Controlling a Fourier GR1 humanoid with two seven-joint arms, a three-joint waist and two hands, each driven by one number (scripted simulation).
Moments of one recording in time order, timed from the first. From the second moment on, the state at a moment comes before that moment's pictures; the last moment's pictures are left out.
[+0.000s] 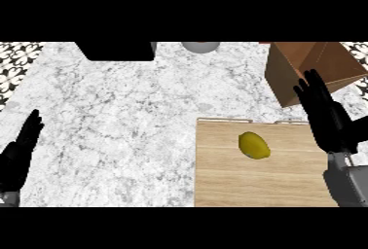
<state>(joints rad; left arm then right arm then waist) 0.01 0.49 0.01 -1.32 0.12 0.15 -0.14 -0.22 -0.39 0.09 -1.47 -0.48 -0.15 0.03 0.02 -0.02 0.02</state>
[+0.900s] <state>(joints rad) -0.10 0.52 -0.04 -1.31 0.00 0.22 -0.02 -0.42 -0.62 0.38 -1.34 -0.27 0.69 -0.46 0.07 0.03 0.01</state>
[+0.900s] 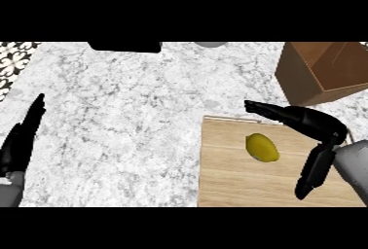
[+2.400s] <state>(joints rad) -0.14 0.50 -0.02 -1.30 -0.05 0.22 0.05 -0.90 -0.58 0.91 -0.85 0.62 0.29 -0.92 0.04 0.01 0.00</state>
